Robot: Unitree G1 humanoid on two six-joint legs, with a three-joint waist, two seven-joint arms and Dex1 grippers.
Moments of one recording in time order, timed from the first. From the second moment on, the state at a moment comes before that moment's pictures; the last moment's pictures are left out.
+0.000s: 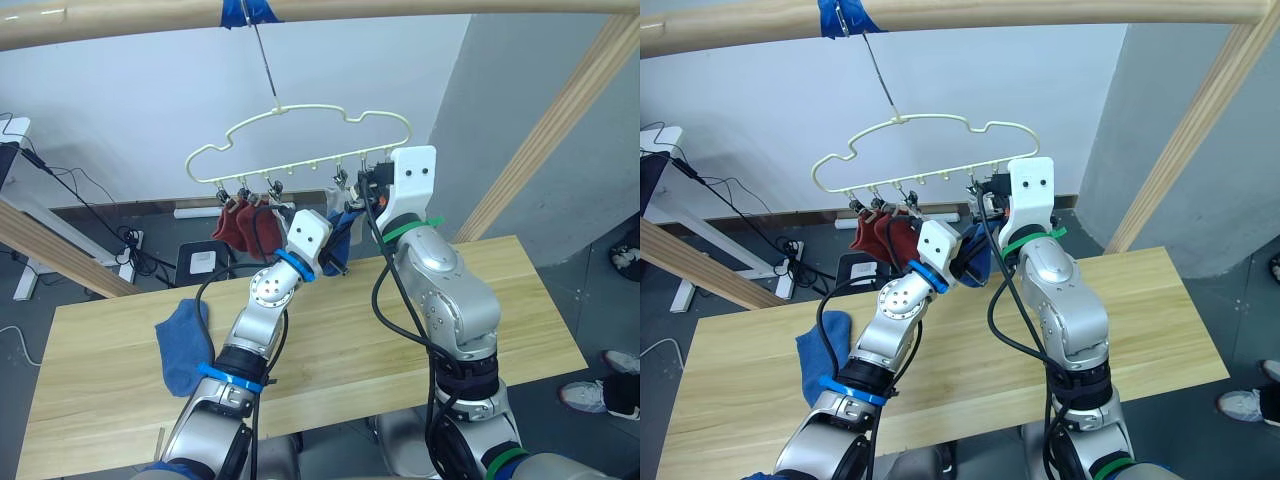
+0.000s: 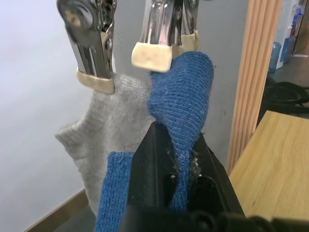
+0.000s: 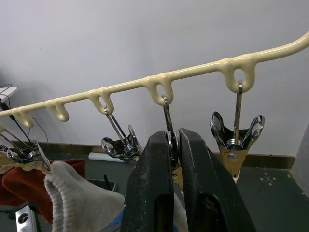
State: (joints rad) left arm -0.53 0.15 -0.16 0.35 0.04 -0.27 -0.41; right arm -0.60 0.13 0.11 -0.36 0.10 0.79 -0.05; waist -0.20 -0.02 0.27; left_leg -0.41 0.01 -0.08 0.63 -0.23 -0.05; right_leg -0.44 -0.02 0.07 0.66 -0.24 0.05
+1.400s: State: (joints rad) left arm -0.47 0.25 -0.14 0.10 -0.15 -0.01 -0.67; right arm -0.43 -0.13 0.20 -0.68 0.13 0.89 0.13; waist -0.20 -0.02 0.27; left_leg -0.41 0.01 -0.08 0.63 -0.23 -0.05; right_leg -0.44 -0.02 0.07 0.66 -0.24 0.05
